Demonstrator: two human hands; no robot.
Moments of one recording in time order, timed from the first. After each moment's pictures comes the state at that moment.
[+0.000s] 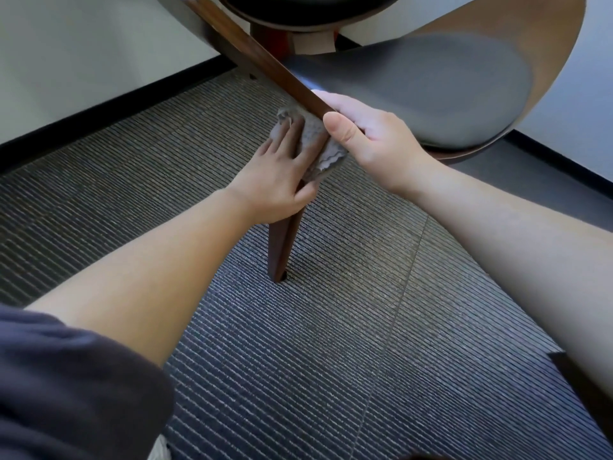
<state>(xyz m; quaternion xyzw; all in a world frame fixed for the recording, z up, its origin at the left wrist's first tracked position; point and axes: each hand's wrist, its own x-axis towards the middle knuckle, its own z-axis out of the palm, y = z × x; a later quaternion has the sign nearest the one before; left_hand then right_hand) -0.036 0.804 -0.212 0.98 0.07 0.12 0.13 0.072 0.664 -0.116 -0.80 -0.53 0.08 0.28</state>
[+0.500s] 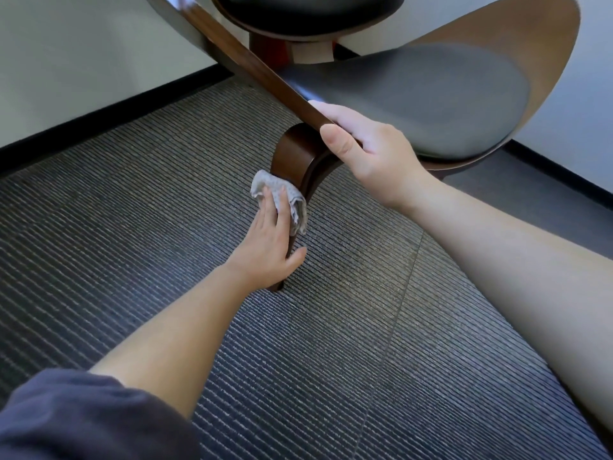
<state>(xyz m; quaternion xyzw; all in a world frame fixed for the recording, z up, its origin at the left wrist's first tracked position) -0.066 0.764 -0.286 0.95 0.14 0.05 0.29 0.066 0.663 -0.116 -0.81 -0.53 0.06 0.26</state>
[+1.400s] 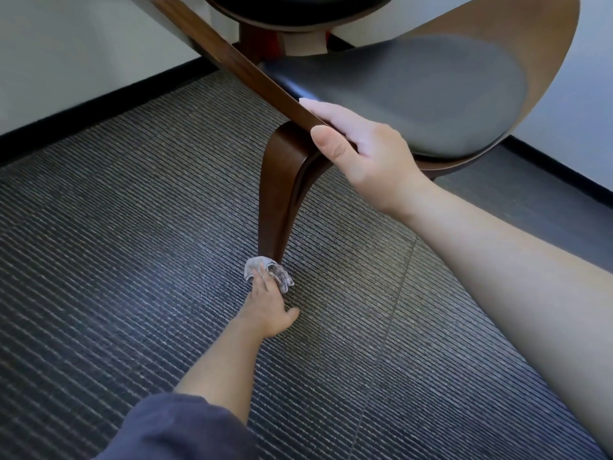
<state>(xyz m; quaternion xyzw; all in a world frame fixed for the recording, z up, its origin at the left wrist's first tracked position) -0.077 0.715 -0.383 0.85 0.26 -0.23 0.39 0.064 0.662 -0.114 -0.81 -0.51 0.06 0.28</state>
